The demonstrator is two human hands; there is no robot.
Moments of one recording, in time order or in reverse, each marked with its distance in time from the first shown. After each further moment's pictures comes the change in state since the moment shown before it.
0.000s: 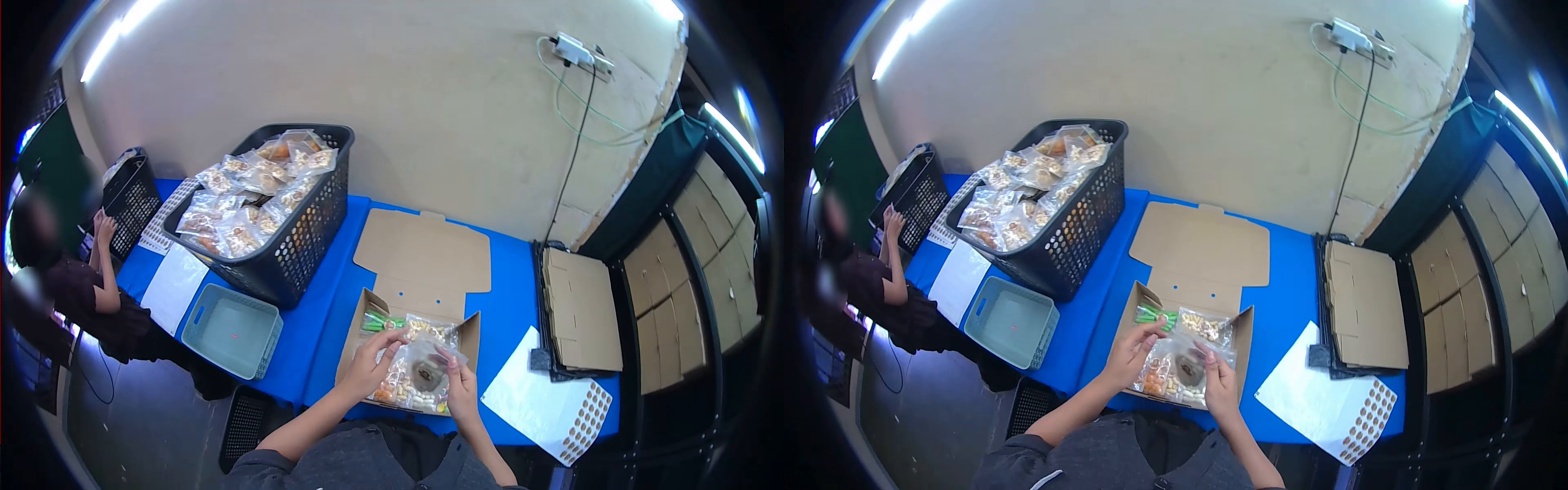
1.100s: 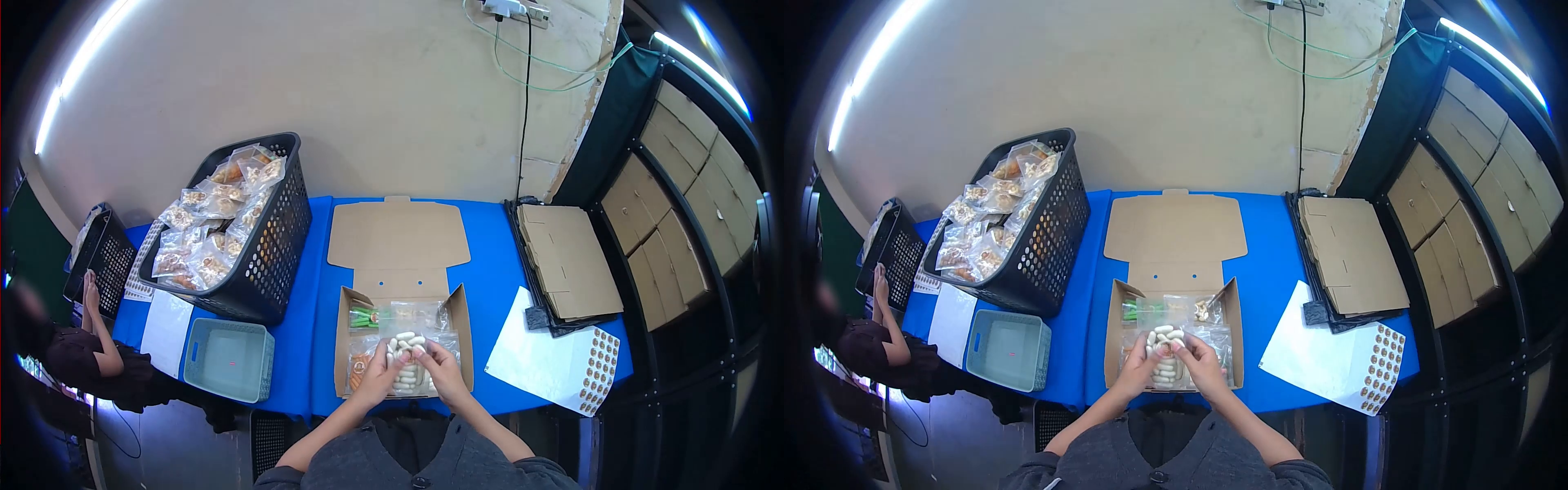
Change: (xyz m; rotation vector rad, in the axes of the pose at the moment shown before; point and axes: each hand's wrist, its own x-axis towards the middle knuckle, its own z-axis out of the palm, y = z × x) left_hand -0.025 -0.021 0.036 -0.475 -0.110 -0.364; right_hand 0.003 0.026 0.016 0.327 0.012 0.114
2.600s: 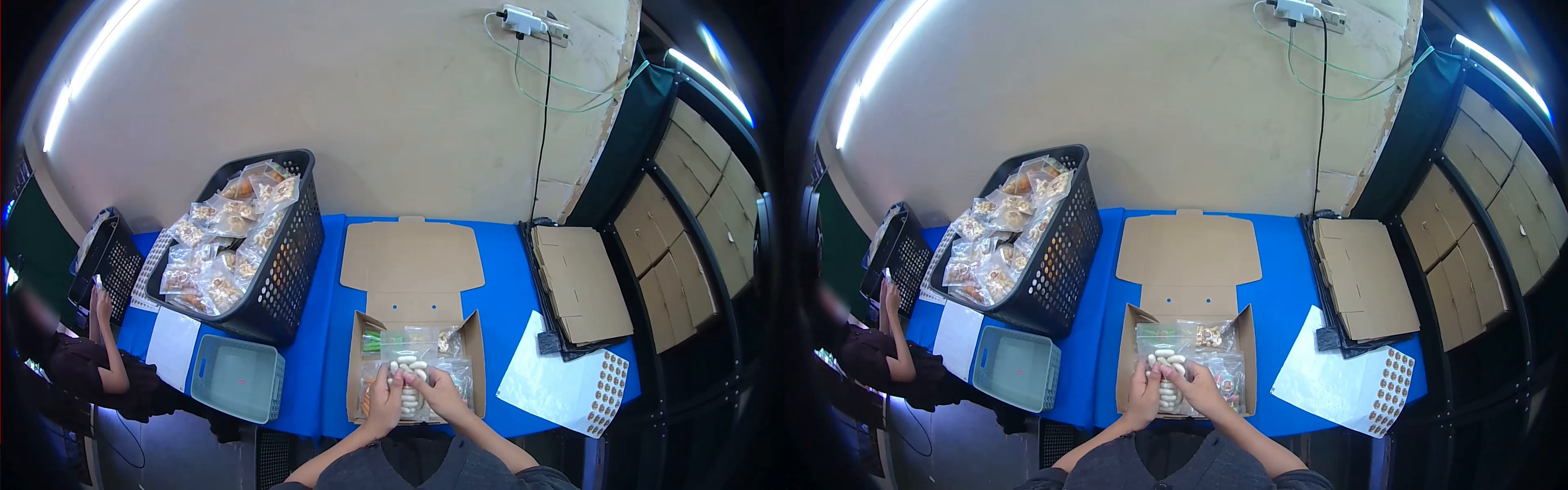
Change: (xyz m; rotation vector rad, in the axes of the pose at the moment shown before) left_hand 0.005 0.009 -0.003 0.126 0.286 0.135; right_hand 0.028 -0.002 0.023 -0.132 -0.144 0.098
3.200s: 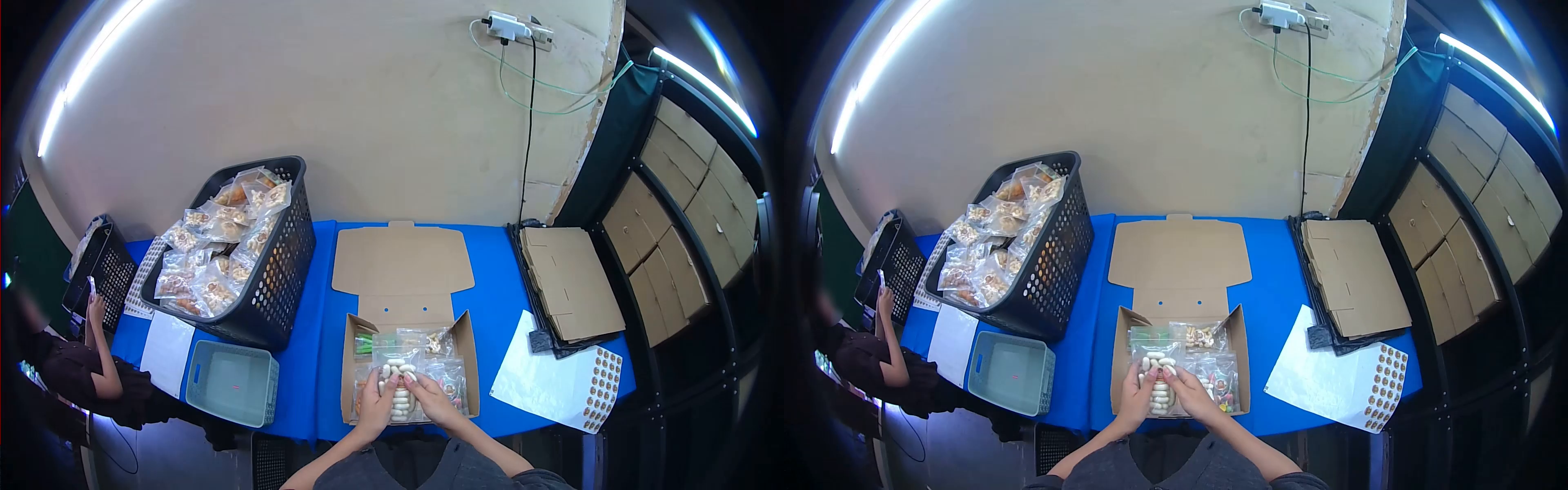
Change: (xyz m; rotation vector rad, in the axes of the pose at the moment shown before) left_hand -0.010 0.000 -0.004 -0.021 -0.046 -0.041; right_hand -0.012 0.019 0.003 0.096 0.031 0.022
